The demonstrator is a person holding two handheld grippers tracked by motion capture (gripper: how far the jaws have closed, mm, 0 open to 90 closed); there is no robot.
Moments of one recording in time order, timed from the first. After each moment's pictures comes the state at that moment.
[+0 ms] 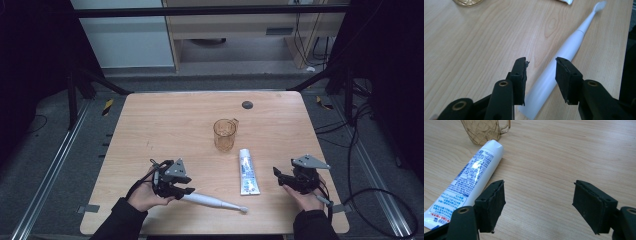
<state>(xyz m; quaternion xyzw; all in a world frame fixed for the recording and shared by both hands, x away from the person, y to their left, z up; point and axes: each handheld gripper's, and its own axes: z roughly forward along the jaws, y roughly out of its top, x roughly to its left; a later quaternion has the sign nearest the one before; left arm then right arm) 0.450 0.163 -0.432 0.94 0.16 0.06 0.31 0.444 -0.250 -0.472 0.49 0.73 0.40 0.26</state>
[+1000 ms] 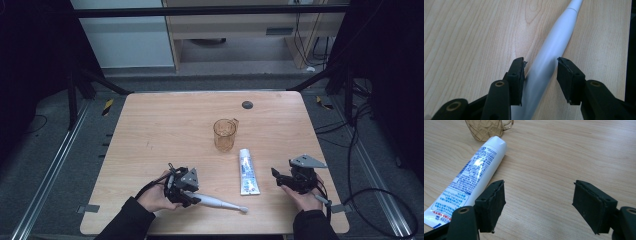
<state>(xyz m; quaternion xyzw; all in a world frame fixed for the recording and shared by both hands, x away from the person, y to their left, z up) 0.454 0.138 -0.462 0.96 0.10 0.02 0.26 0.446 -0.246 -0.475 0.48 0.74 0.39 0.25</state>
